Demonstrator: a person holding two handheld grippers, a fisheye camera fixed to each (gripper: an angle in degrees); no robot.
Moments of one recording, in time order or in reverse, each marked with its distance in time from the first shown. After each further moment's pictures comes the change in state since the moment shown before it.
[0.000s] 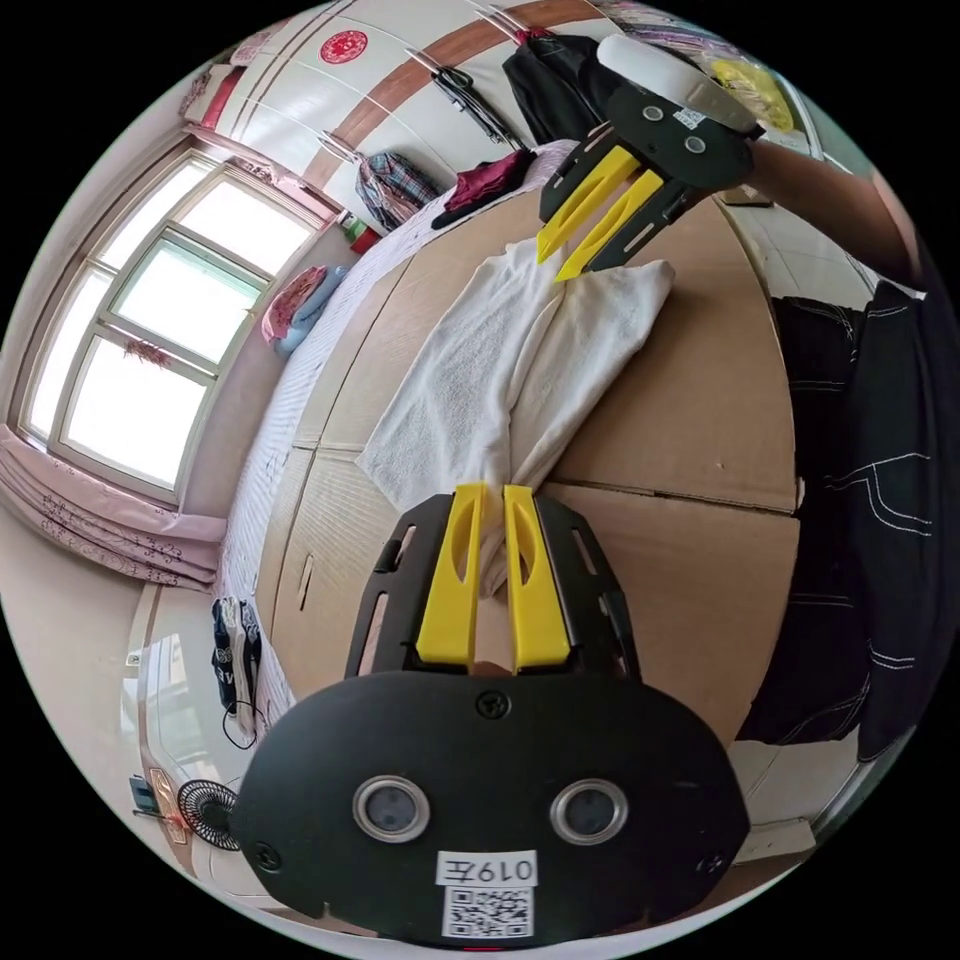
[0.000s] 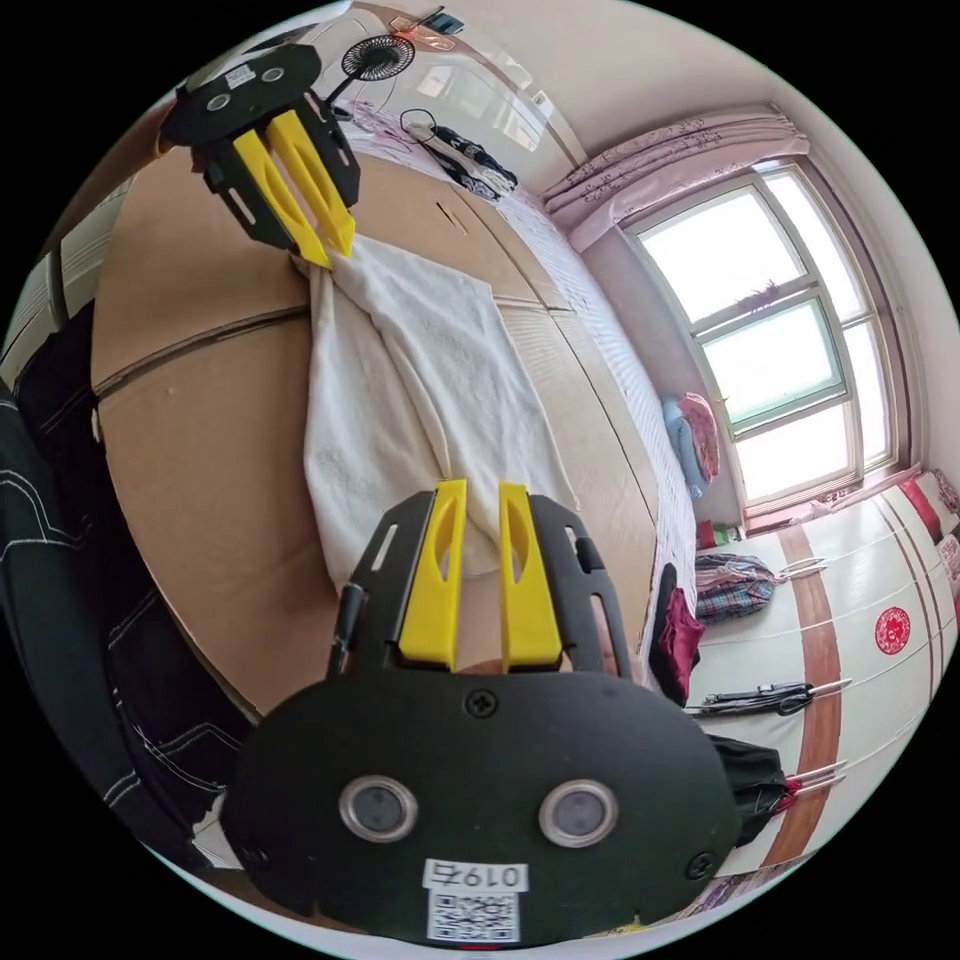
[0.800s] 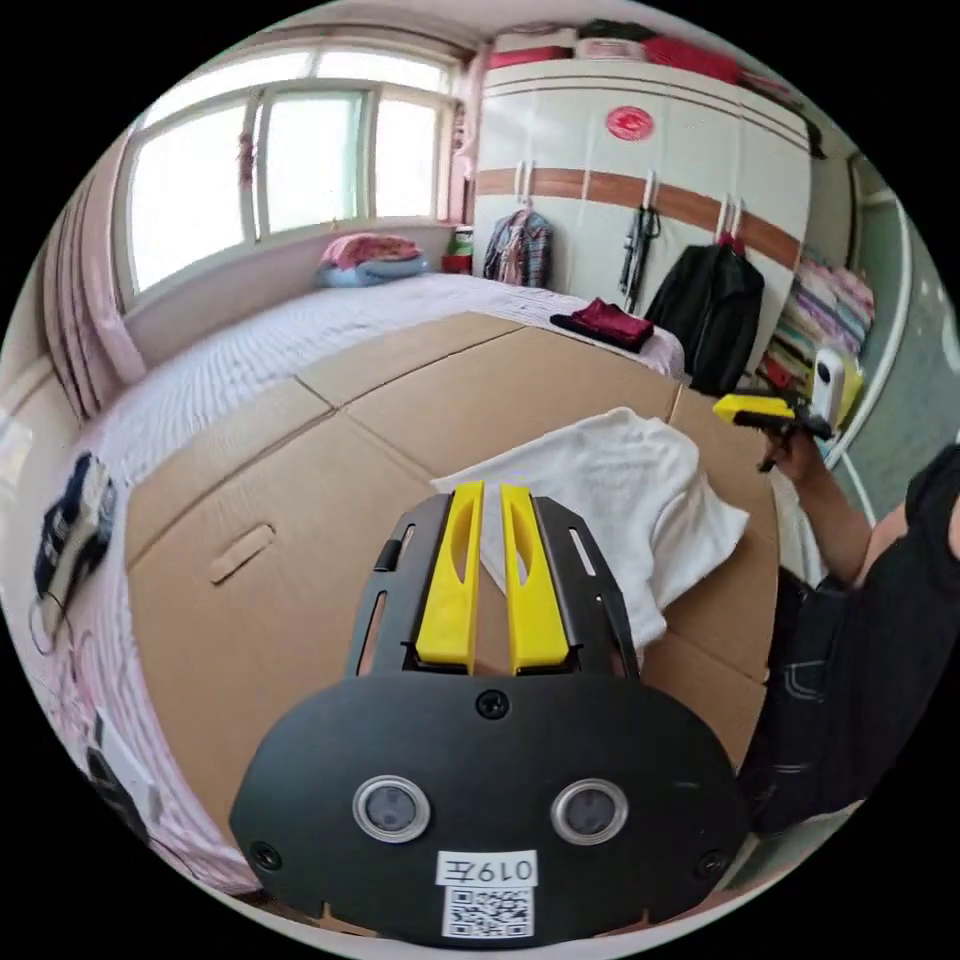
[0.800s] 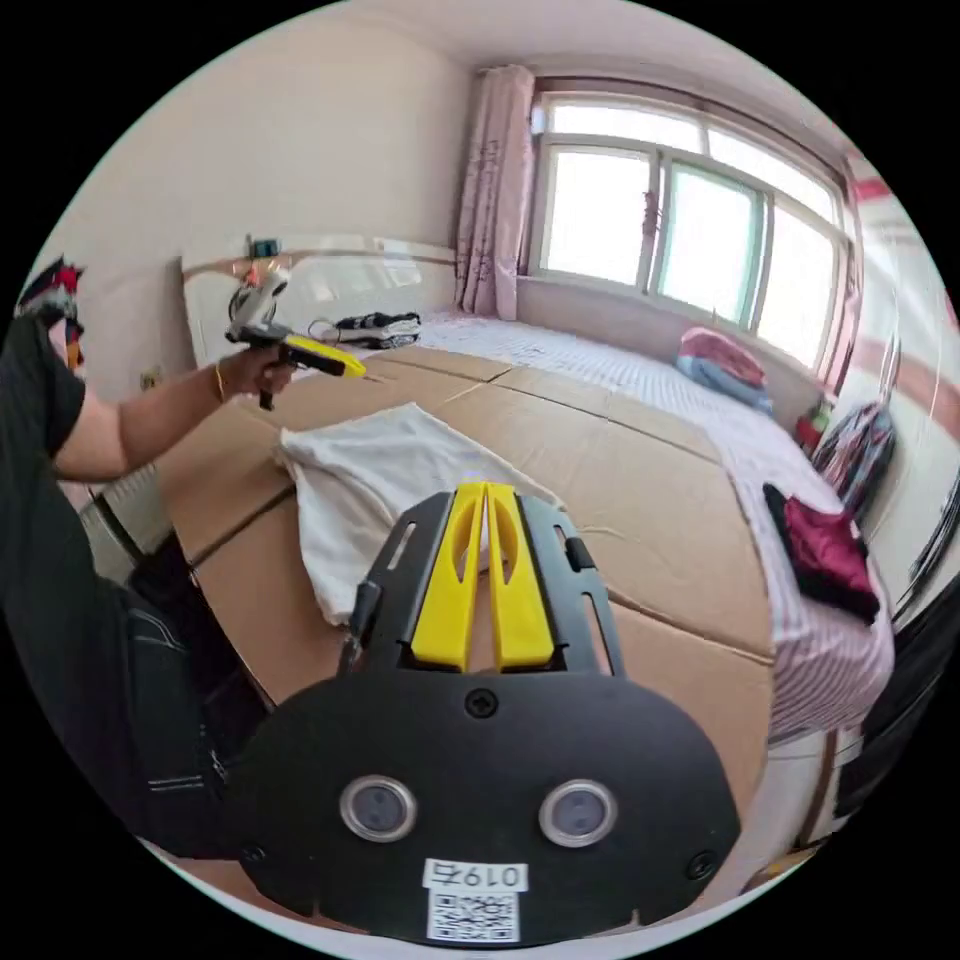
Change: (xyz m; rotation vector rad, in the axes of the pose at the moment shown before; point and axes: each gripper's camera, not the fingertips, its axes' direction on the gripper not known) left arm -0.263 0.058 0.140 0.262 0.316 -0.548; right arm 0.319 -0.029 -0.280 0.363 -0.361 0.595
